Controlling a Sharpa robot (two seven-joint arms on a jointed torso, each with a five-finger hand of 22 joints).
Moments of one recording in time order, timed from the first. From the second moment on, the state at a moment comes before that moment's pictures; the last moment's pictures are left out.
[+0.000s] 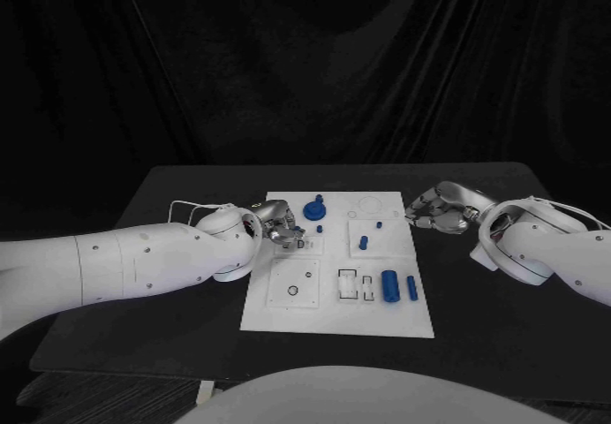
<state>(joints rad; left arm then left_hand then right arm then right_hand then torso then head) 1.13 -0.74 -0.21 1.45 -1.28 -0.35 -0.38 1.04 -0.02 0.47 0.10 0.51 0.93 0.03 0.40 1.19 1.47 -0.02 1.57 1.31 1.47 -0.07 1.57 1.31 0.03 1.47 0.04 1.43 1.31 1.21 -0.88 -0.21 1.44 -1.15 -0.31 -0.01 1.42 0.07 -0.06 0.28 0.66 0.88 0.13 0.14 0.11 1.47 0.05 1.56 1.31 1.46 -0.02 1.50 1.31 0.10 1.38 0.09 1.01 1.31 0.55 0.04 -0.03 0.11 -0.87</state>
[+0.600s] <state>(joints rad) 1.10 -0.70 -0.21 1.40 -1.35 -0.38 -0.38 1.02 -0.02 0.47 0.11 0.49 0.95 0.03 0.39 1.17 1.47 -0.03 1.57 1.31 1.47 -0.08 1.57 1.31 0.03 1.47 0.04 1.44 1.31 1.21 -0.88 -0.21 1.44 -1.15 -0.34 0.00 1.42 0.07 -0.06 0.28 0.67 0.88 0.14 0.13 0.11 1.47 0.05 1.56 1.31 1.46 -0.02 1.50 1.31 0.10 1.38 0.09 1.01 1.31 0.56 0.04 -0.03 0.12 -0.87</state>
